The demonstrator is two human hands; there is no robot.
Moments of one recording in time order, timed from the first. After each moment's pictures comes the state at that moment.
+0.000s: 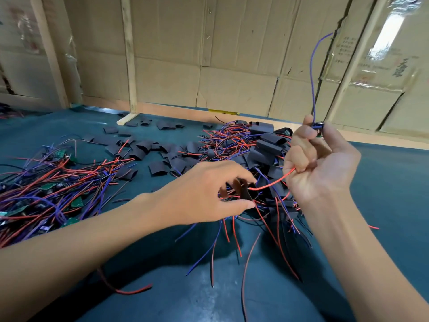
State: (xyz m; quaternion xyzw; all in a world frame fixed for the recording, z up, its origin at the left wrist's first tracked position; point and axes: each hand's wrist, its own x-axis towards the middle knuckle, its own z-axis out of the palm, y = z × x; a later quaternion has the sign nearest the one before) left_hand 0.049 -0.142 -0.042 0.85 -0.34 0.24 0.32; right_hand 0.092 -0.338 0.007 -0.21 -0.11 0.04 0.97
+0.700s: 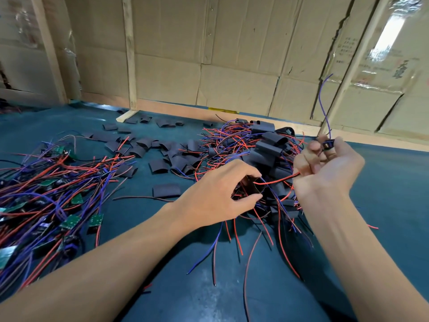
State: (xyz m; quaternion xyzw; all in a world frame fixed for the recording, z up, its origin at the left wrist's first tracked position) left_hand 0.077 -0.163 -0.078 0.85 -0.30 0.30 0.31; right_hand 0.107 -0.343 -0.004 -0.29 0.03 -0.13 0.95
